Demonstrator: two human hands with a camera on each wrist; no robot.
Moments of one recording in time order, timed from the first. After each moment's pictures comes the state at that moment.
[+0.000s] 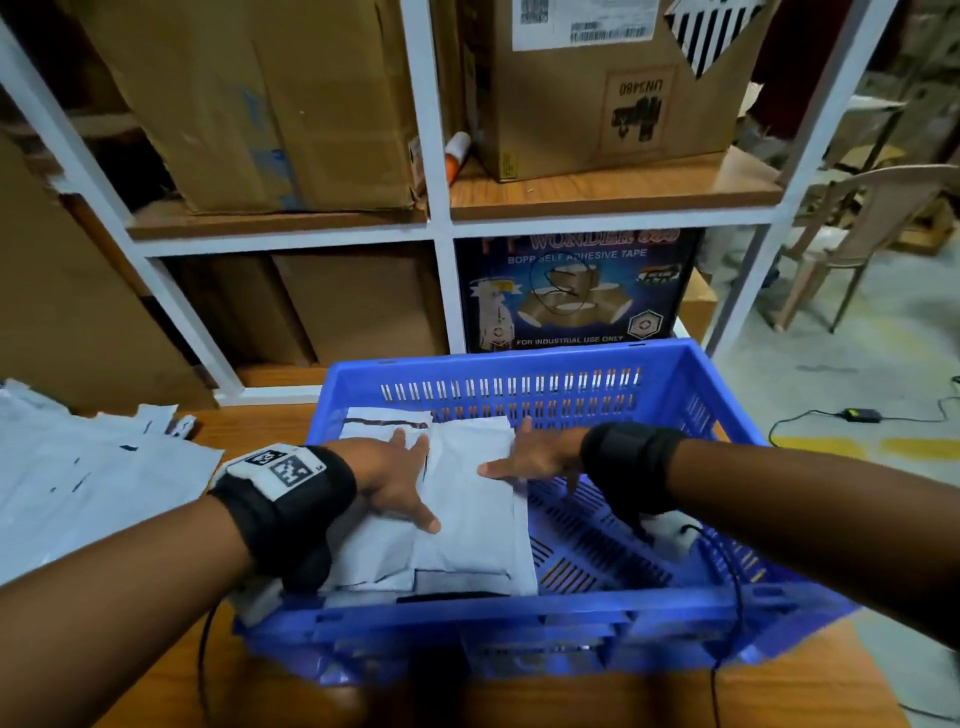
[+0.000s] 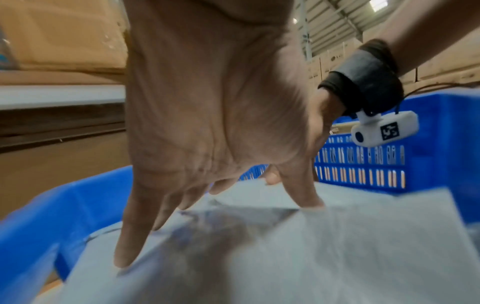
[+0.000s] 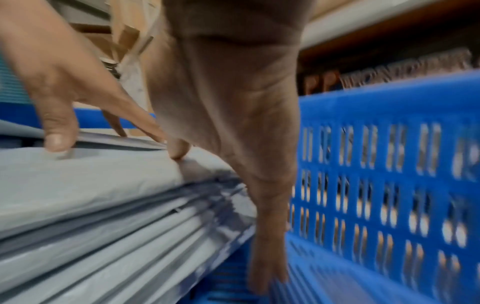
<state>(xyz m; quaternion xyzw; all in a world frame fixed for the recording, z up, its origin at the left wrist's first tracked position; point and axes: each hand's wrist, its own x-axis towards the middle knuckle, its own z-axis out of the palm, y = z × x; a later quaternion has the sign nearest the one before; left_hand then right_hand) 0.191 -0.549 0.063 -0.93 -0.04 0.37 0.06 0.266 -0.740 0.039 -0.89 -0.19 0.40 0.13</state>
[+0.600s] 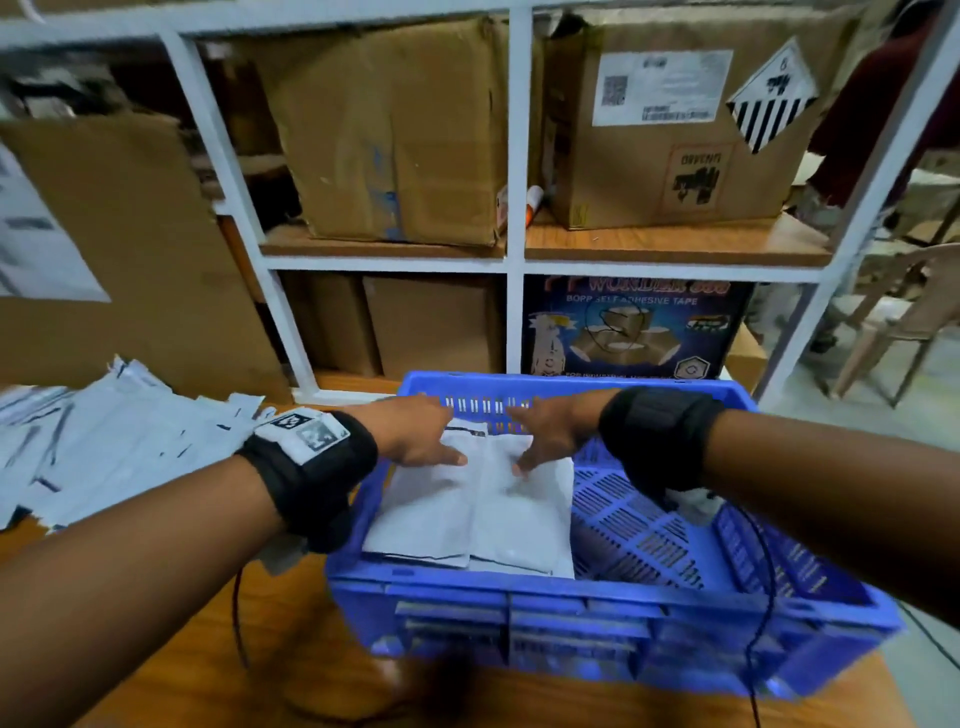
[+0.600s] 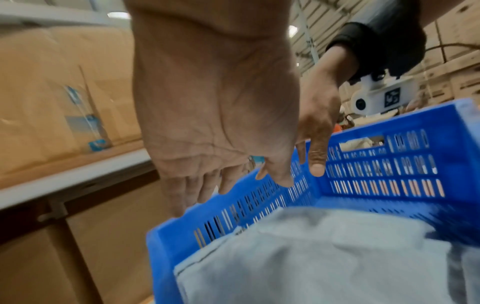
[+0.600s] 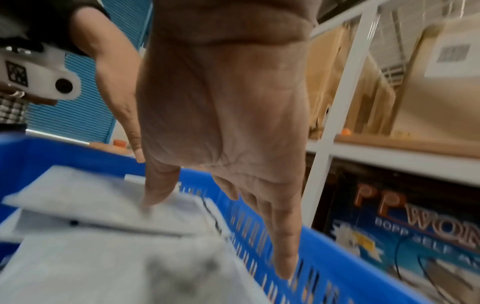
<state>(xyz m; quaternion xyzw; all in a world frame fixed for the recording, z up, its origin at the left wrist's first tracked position) 0.144 -0.527 0.134 -0.98 -0.01 0.17 0.04 0.228 -0.704 0.130 -0.89 -0.38 0.23 -0.08</state>
